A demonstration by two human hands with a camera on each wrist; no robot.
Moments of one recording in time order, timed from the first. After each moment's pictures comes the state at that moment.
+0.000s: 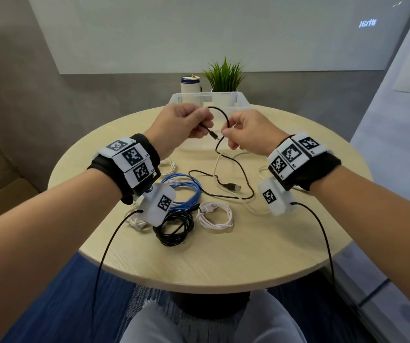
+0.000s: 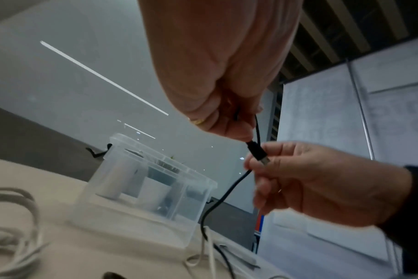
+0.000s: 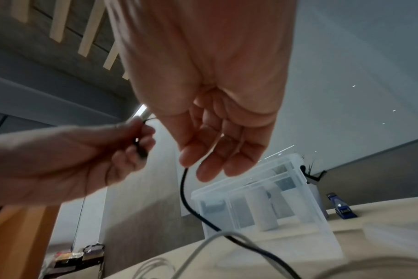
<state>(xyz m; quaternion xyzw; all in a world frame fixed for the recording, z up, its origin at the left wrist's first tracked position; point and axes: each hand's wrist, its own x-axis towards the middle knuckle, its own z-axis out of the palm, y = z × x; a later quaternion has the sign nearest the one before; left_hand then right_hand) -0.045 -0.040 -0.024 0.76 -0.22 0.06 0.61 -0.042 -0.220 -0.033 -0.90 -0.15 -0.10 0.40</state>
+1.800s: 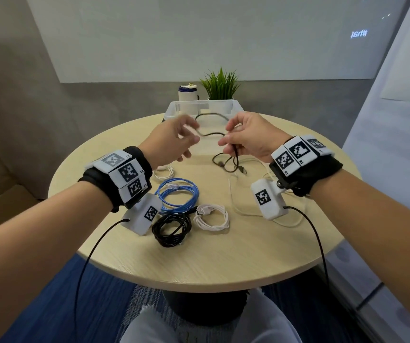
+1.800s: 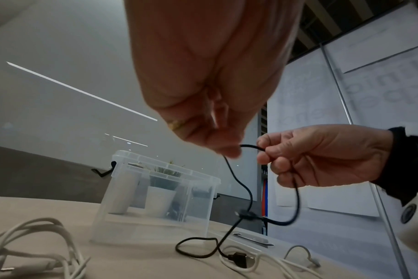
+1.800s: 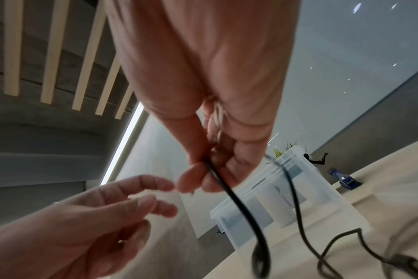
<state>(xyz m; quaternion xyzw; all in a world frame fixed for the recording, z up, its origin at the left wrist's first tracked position) -0.061 -0.027 -0.025 0.88 -0.18 0.10 0.42 -0.066 -0.223 -0.020 -0.80 -0.10 -0.01 0.60</state>
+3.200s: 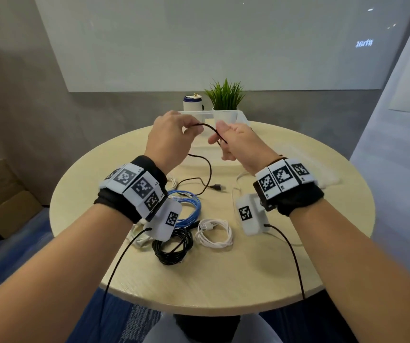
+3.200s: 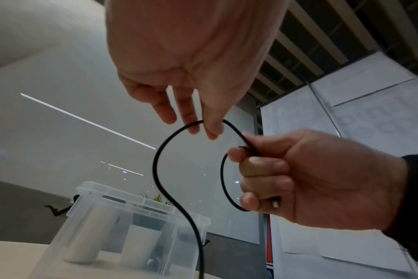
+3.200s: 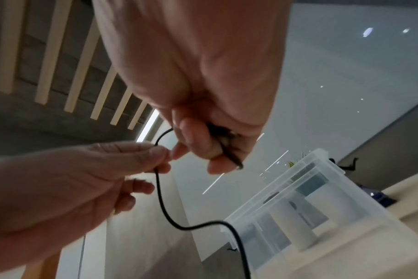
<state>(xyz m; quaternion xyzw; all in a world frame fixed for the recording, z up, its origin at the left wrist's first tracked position) -0.053 -0.038 -0.009 0.88 -0.15 0.32 0.32 -0.051 -0.196 -0.023 -0.80 -0.16 -0.08 0.57</state>
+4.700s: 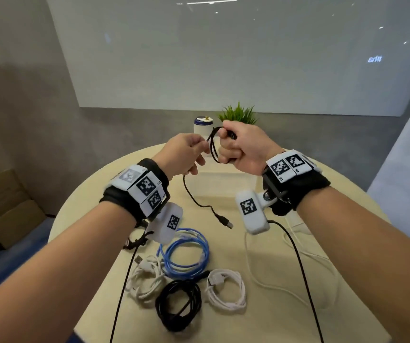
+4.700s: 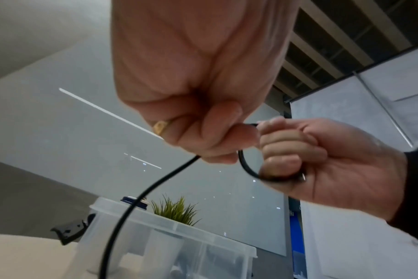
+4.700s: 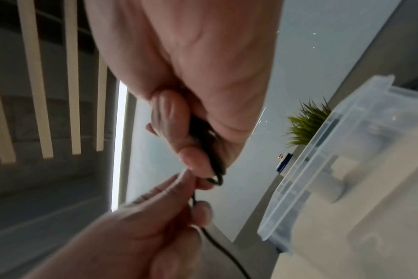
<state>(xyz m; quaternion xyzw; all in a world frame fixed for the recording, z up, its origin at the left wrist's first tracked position) 0.014 -0.027 0.030 0.88 -0.11 0.08 0.46 0.018 -0.180 0.044 -0.63 -0.15 0.10 0.76</state>
